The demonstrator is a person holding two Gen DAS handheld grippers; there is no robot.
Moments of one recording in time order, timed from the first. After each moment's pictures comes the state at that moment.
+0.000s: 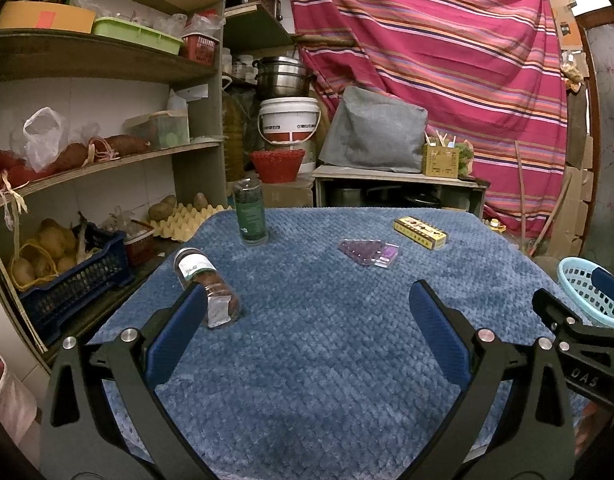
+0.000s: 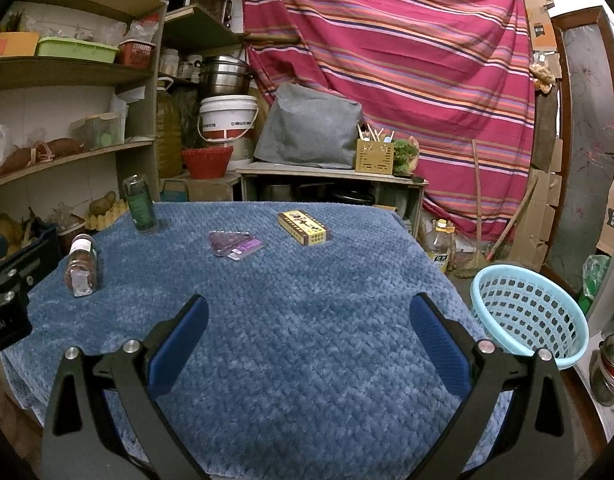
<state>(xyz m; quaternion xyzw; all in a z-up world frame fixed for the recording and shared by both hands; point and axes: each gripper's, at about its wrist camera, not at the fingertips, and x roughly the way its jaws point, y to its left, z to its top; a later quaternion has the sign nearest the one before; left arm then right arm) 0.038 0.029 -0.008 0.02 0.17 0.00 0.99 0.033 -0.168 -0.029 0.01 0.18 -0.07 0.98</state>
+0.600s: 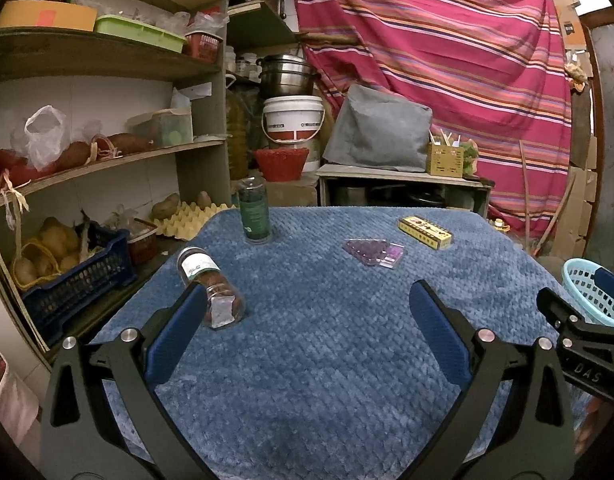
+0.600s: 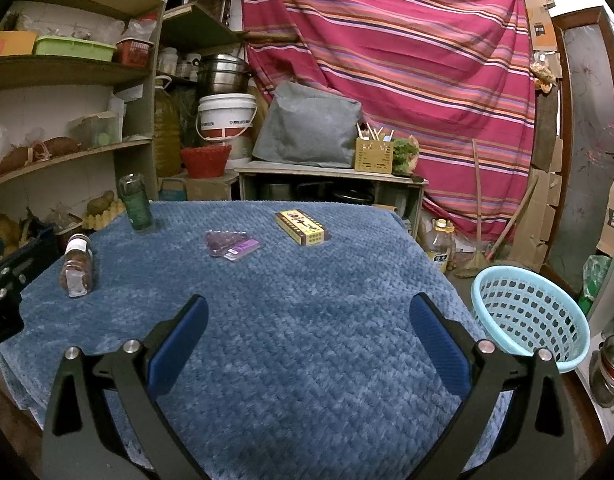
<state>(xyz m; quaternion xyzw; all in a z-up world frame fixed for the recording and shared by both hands) 0.044 0.031 -0.011 0.01 0.17 0.01 0.99 0.042 -0.170 -0.036 0.00 0.18 -0.07 0.98</state>
